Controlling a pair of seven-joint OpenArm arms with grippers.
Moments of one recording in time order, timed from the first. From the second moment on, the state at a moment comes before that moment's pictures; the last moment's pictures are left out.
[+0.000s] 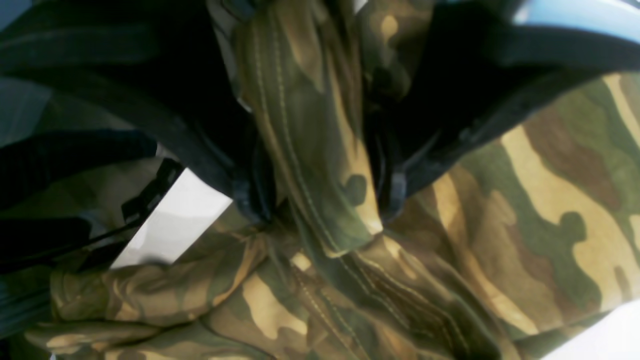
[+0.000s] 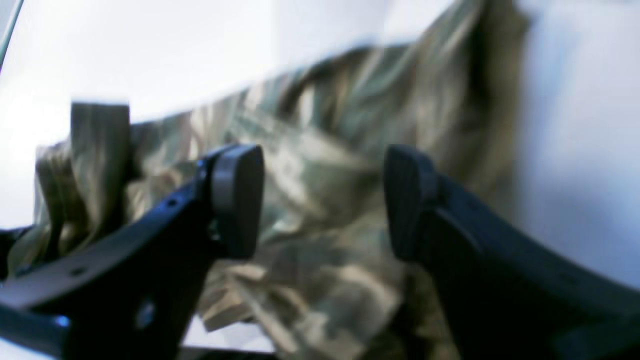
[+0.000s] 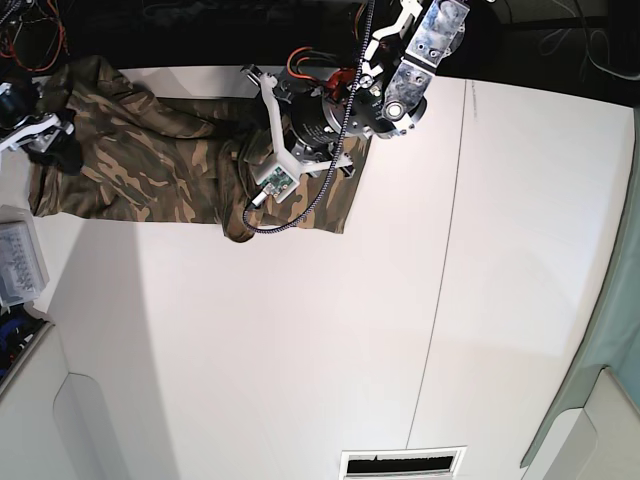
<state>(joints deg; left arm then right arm) 10.7 -0.7 24.5 92.2 -8.8 -21.0 40.2 -21.0 16.7 36.3 90.0 45.1 31.0 -45.8</state>
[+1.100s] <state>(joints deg) 9.6 2.3 33.3 96.6 -0.2 -15.5 38.7 -15.2 24.6 24.1 66.2 52.0 34.5 -43.8</state>
